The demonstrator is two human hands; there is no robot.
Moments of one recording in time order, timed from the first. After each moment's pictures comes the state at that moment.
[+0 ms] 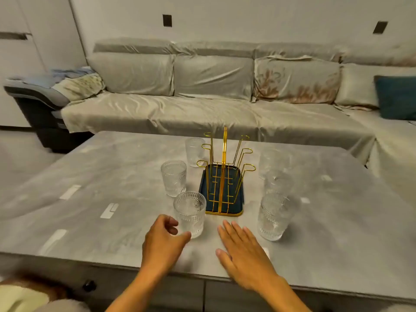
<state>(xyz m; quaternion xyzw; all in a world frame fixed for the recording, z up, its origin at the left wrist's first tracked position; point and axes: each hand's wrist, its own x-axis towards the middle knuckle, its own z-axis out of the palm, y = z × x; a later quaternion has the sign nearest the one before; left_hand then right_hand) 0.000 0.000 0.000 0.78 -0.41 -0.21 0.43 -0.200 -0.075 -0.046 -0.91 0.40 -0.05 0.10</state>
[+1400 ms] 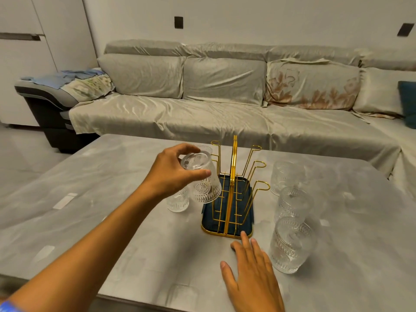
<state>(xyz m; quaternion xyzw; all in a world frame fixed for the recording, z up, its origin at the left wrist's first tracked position) 0.053 -0.118 0.129 0.64 -0.59 -0.14 0.47 -0.175 -0.094 -0.037 -0.83 0.53 -0.10 0.13</state>
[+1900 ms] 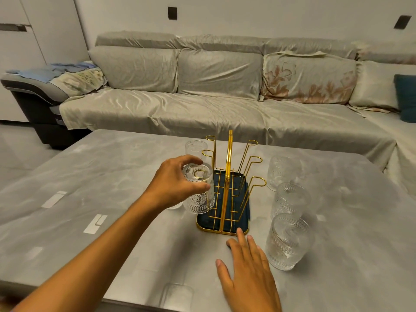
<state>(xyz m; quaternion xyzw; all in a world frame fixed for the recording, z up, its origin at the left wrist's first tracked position) 0.042 -0.130 0.094 0.65 -0.61 -0.15 0.43 -0.175 -0.096 -0.037 -0.83 0.53 -0.09 0.12</state>
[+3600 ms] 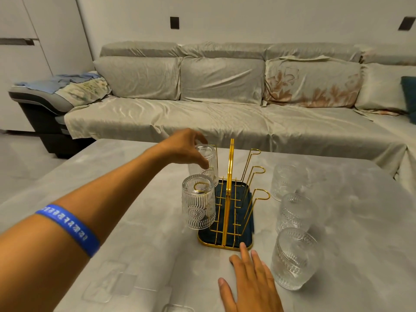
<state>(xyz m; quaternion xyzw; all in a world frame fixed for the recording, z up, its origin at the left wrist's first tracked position) 0.065 -0.215 0.166 0.69 -0.67 -0.15 0.23 -0.172 -0.108 -0.039 -0.85 0.52 -0.01 0.10</state>
